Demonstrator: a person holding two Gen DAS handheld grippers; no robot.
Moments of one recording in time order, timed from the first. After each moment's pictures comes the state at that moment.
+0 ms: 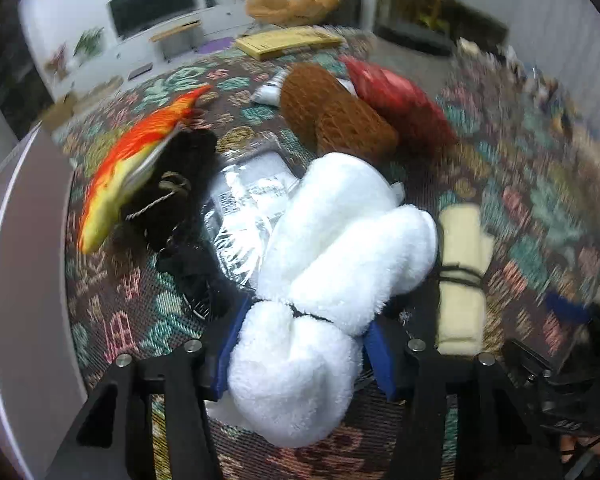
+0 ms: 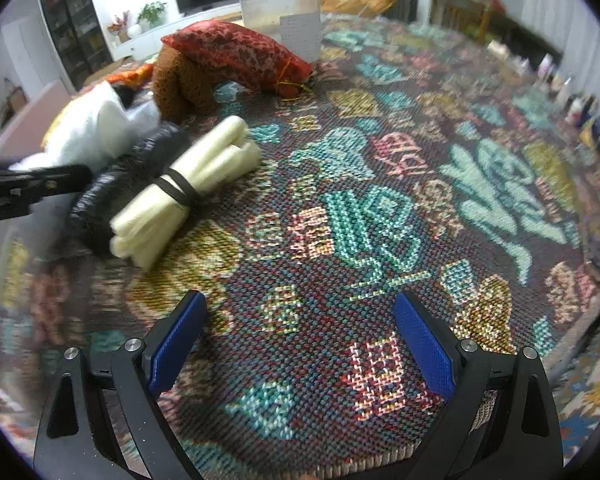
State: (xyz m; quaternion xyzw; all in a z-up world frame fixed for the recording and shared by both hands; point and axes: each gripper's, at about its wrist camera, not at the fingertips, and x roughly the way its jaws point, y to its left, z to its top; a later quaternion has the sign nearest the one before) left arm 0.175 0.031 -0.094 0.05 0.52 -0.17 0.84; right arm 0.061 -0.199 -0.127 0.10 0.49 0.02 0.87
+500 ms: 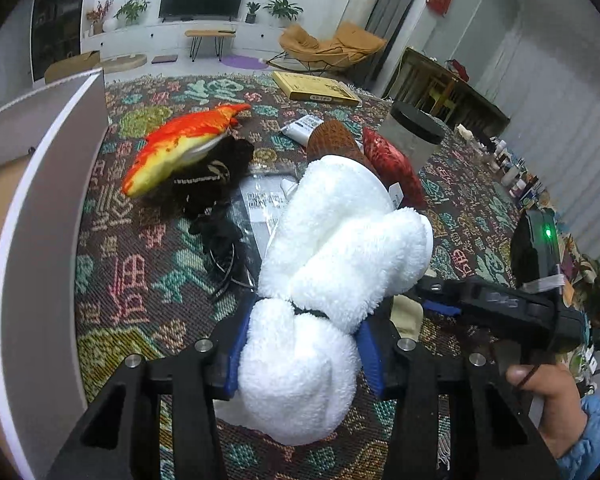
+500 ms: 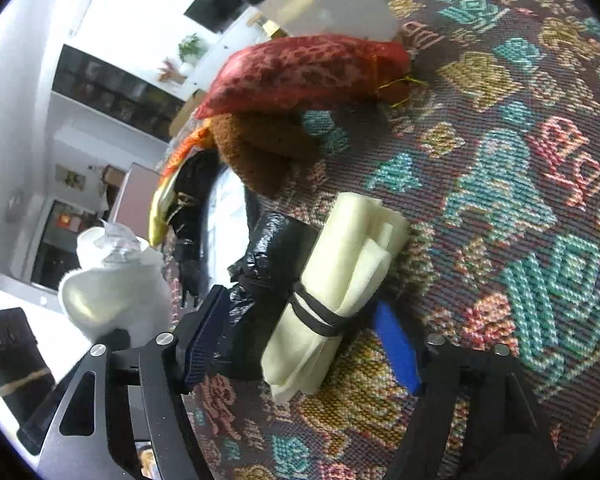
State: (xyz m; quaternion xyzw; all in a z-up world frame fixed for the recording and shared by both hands) left arm 0.128 0.087 -0.066 -0.10 0.47 -0.17 0.86; right arm 0.153 -0.172 -0.139 0.26 0.51 0.14 0.81
